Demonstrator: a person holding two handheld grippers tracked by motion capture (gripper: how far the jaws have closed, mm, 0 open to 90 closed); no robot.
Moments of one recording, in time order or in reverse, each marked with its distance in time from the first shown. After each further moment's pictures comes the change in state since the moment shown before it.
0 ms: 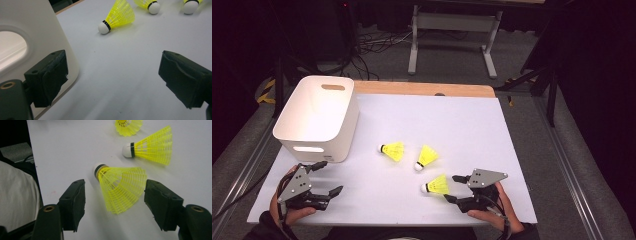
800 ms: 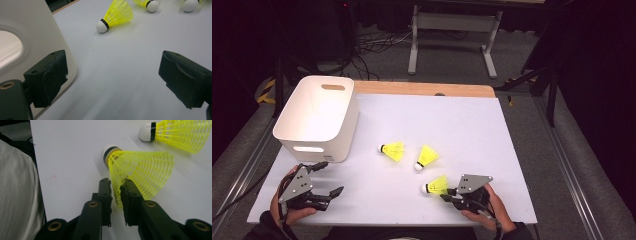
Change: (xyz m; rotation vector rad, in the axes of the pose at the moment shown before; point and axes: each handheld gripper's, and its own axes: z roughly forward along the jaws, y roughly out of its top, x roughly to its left) left arm -0.001 0.000 0.002 0.005 -0.008 0.007; right arm 0.008 -0.007 0.023 0.100 0.037 -0.066
